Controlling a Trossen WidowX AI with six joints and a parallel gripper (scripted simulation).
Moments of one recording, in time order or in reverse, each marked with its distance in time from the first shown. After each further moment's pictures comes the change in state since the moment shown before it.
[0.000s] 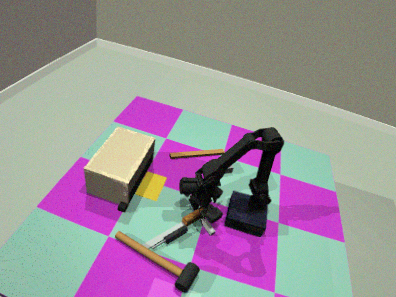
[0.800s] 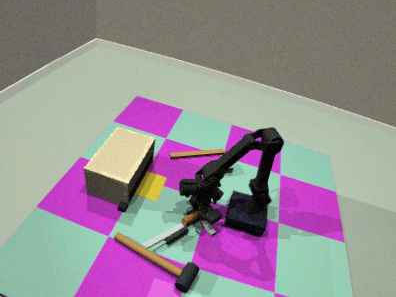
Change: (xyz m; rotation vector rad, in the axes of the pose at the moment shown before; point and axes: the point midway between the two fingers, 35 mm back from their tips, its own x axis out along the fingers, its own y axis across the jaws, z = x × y) arm 0.000 -0.005 -0.004 0.039 0.002 -0.008
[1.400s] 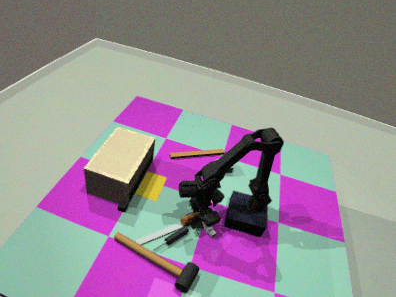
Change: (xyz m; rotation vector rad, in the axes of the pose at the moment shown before) arm 0.000 -0.005 -0.005 0.112 -0.001 0.001
